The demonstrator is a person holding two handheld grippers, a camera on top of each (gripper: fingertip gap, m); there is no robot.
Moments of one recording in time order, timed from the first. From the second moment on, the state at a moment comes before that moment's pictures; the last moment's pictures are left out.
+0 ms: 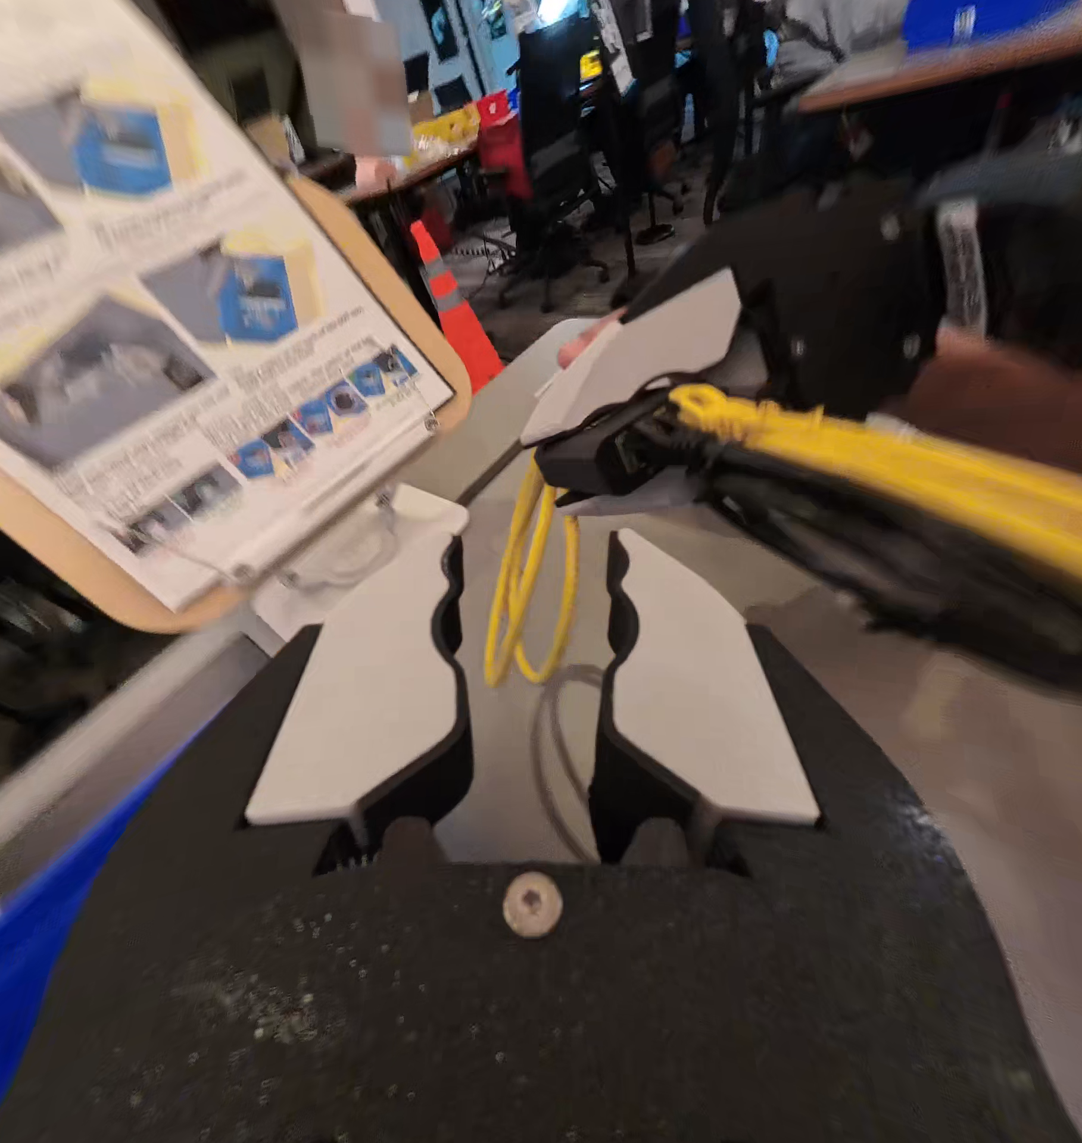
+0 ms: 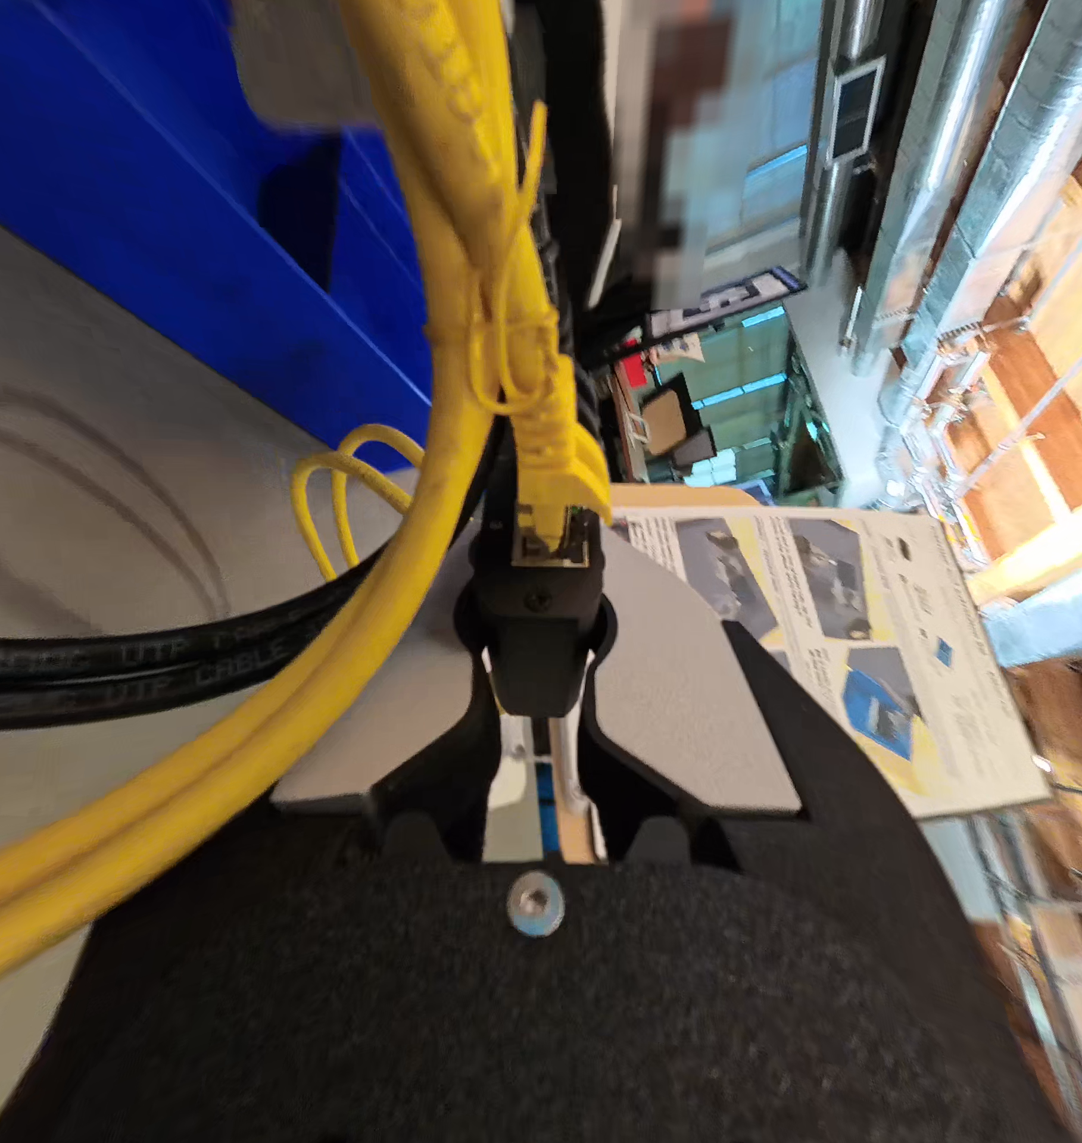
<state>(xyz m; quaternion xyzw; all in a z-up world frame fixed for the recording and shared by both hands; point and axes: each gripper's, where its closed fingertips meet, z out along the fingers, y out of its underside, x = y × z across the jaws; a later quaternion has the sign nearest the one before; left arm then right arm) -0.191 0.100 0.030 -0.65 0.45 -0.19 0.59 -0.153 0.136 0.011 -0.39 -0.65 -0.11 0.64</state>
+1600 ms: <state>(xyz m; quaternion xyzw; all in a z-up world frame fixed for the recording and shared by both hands) -0.177 0.046 0.013 -0.79 0.45 -0.28 0.30 -0.127 0.181 -0.027 -0.39 -0.65 -0.41 0.51</state>
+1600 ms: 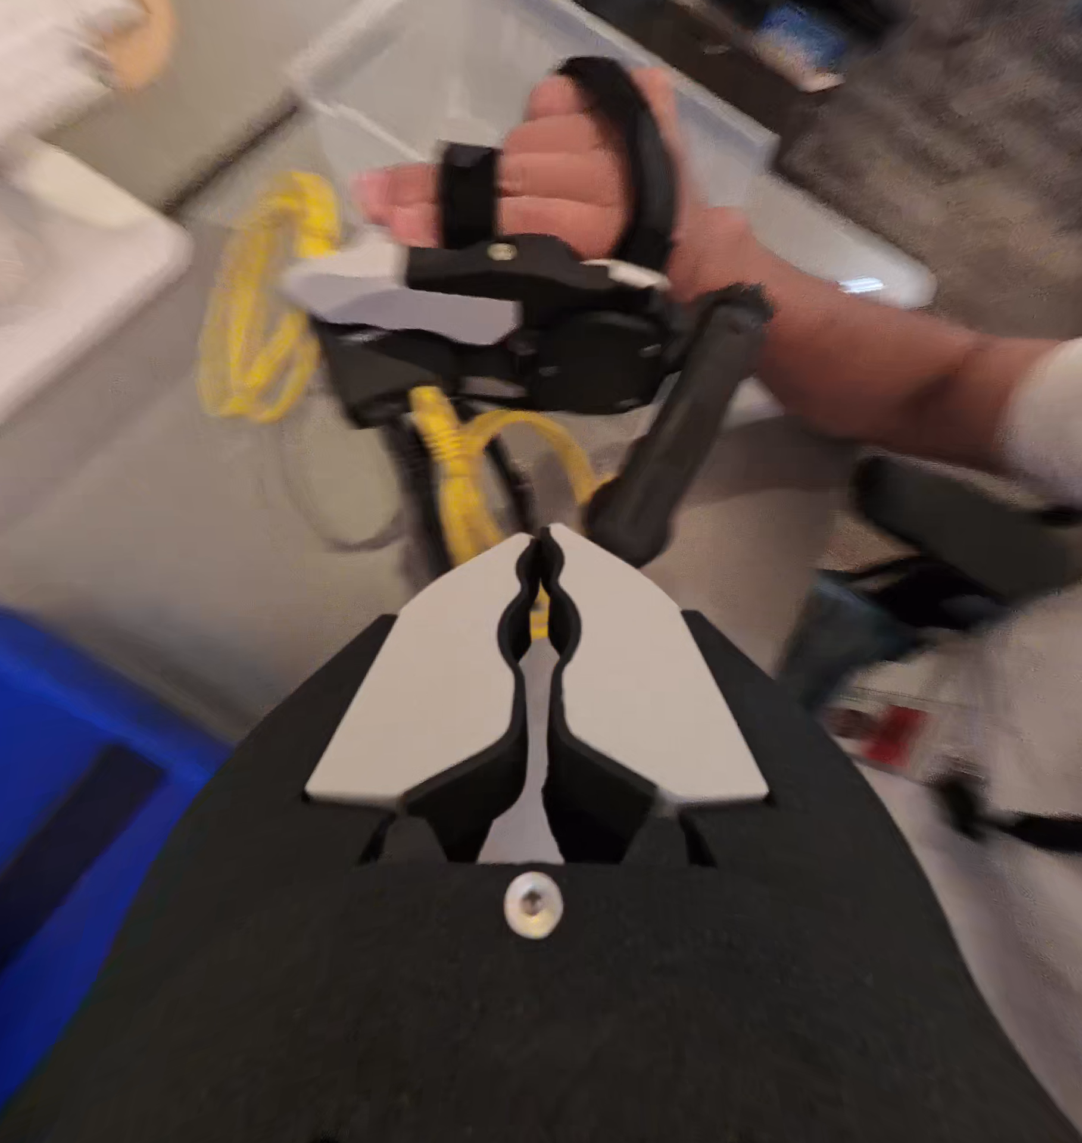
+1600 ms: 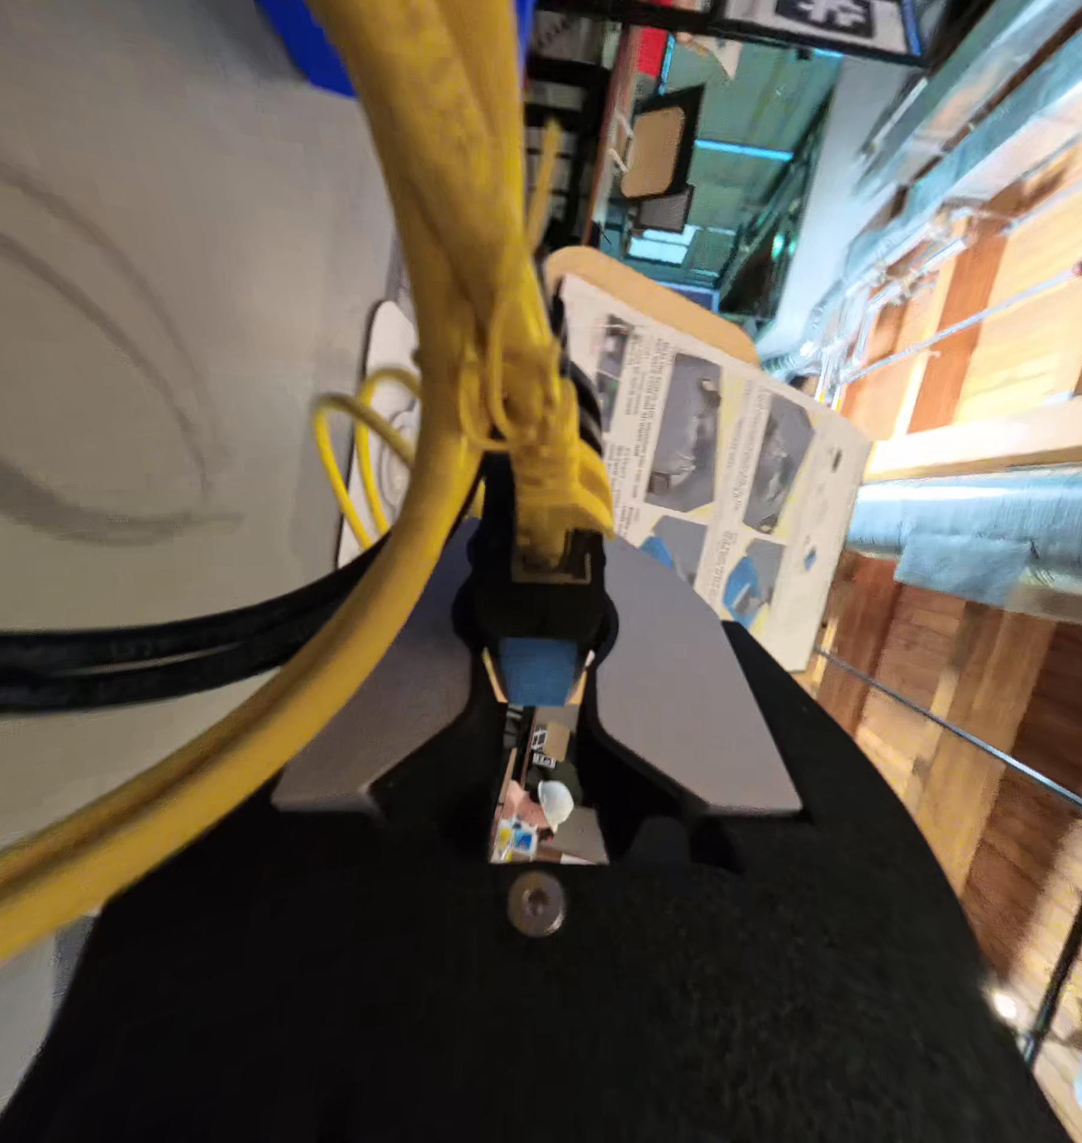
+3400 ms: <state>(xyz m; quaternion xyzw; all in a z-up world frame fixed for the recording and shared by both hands) -0.126 0.032 0.053 -0.30 0.67 -0.30 0.61 -0.168 0.069 0.013 -0.37 -0.66 0.21 0.62</state>
